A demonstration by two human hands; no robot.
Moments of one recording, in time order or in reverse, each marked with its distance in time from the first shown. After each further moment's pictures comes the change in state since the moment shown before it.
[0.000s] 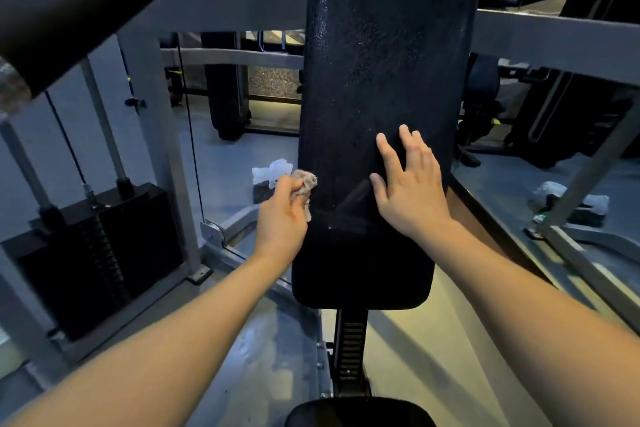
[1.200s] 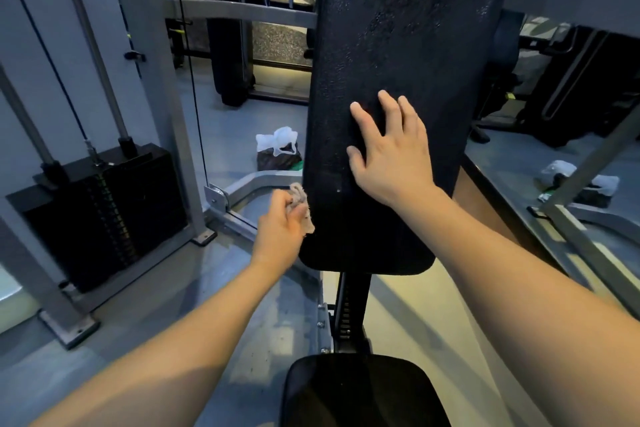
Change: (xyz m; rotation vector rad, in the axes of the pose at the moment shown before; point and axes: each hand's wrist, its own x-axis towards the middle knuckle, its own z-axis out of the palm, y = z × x) left_hand -0.061 -0.047 0.002 0.006 -0.101 -0.233; right_hand -0.004 -0.052 -0.007 -0.043 -0.033 -0.055
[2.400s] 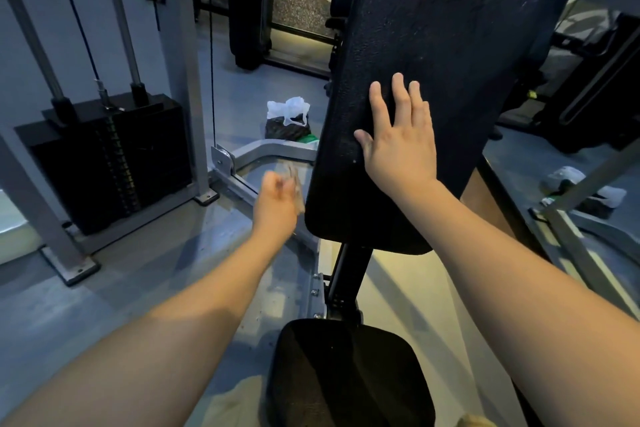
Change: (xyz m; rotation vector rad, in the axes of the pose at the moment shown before) left_hand -0.011 -0.028 0.002 -0.186 0.126 -0.258; right_hand -0.013 -0.016 0.026 -0.092 -0.013 -0.065
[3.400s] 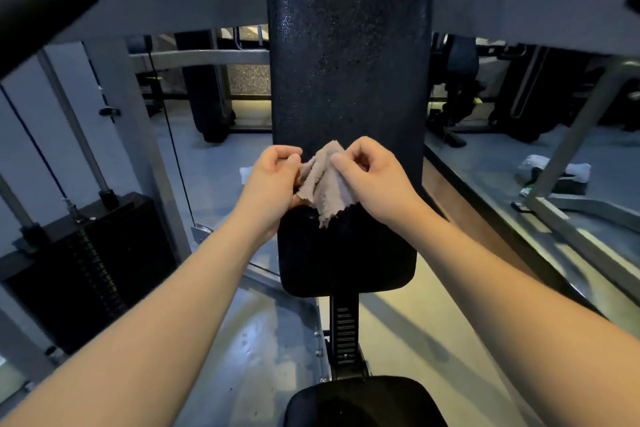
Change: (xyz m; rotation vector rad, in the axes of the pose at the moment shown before) left_hand 0.014 0.176 0.013 -0.317 -0.371 0.057; right_hand -0.007 0.038 -0.074 1.179 -0.049 0.344
